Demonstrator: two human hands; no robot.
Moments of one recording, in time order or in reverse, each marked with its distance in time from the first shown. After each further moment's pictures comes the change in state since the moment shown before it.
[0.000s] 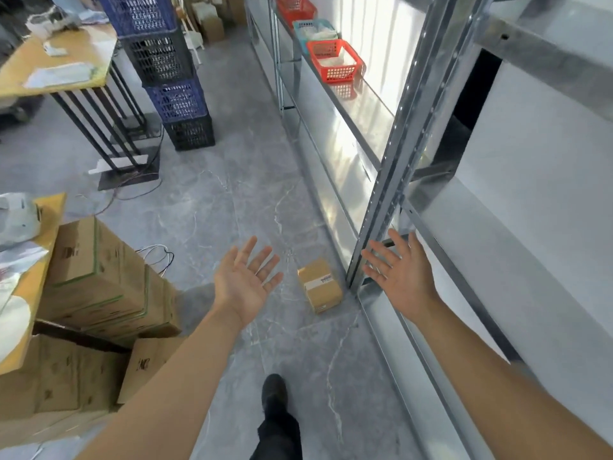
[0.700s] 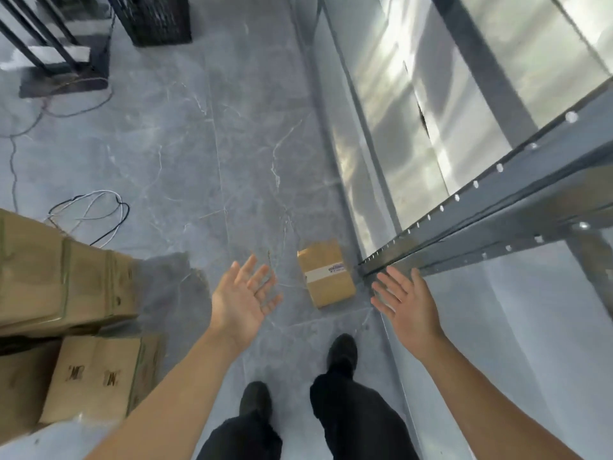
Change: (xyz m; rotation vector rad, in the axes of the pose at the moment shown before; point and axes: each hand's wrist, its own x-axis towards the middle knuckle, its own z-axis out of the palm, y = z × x) left_hand 0.337 -0.078 -0.099 0.006 0.256 -0.211; right_hand 0.329 0.173 -0.075 -0.161 0.262 0.318
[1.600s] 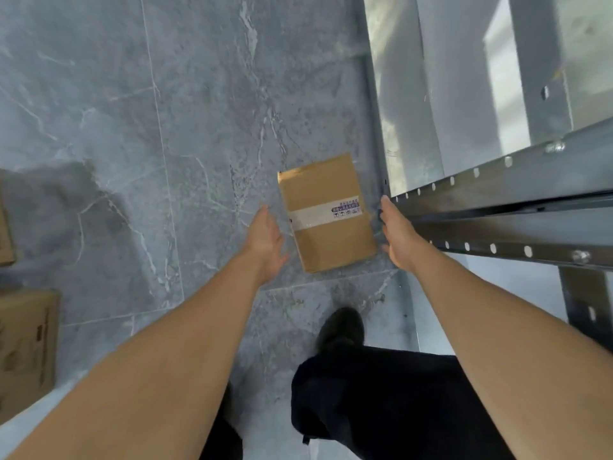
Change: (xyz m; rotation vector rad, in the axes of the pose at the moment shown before) left_hand 0.369 -0.200 -0.044 0.318 0.129 -0.314; right_hand 0.397 0.166 -0.054 -0.622 0.071 0.292
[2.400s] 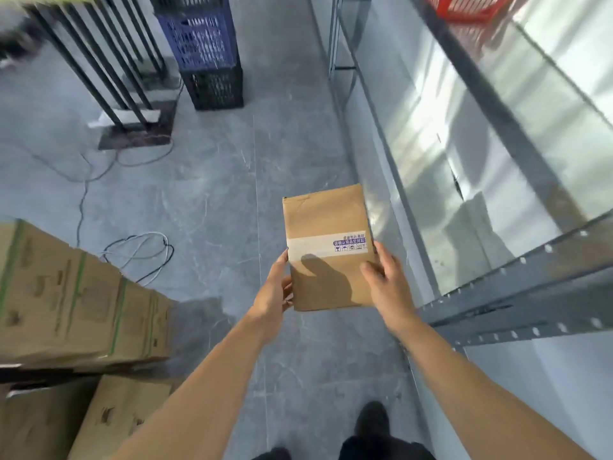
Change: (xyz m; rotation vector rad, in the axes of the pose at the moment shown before) left_hand -0.415 0.176 -0.046 0.170 -0.050 0.525; right_hand -0.437 -0.183 0.066 -0.133 0.142 -0.835
